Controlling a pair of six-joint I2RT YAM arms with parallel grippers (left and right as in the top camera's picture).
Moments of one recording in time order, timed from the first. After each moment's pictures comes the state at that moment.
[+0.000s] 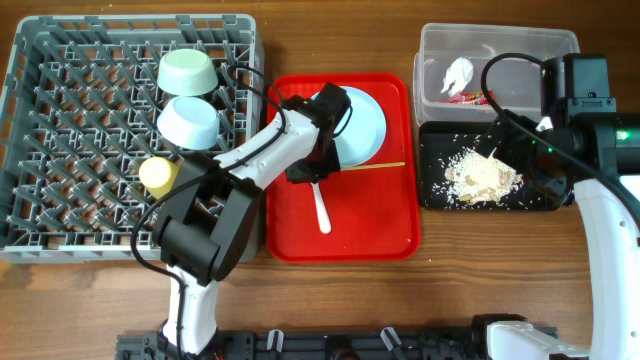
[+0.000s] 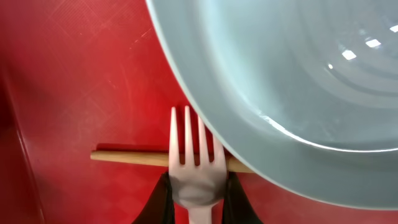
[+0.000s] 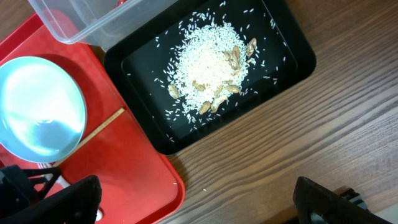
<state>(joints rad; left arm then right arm) -0.57 2.11 1.49 -0.94 0.03 -0.73 0.01 1.35 1.54 -1.45 0.11 0.58</state>
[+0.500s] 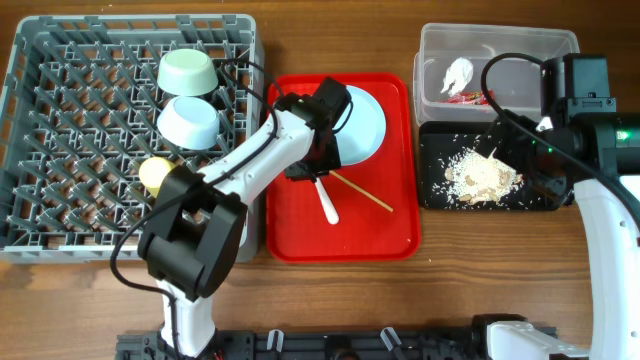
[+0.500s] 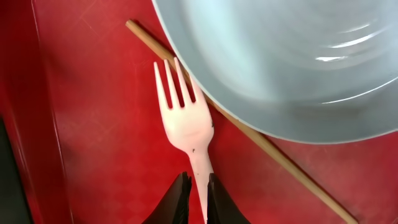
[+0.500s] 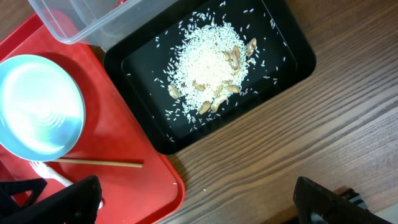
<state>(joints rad) -0.58 2.01 1.49 -0.96 0.02 -0.71 0.01 1.35 1.54 -1.45 0.11 0.58</state>
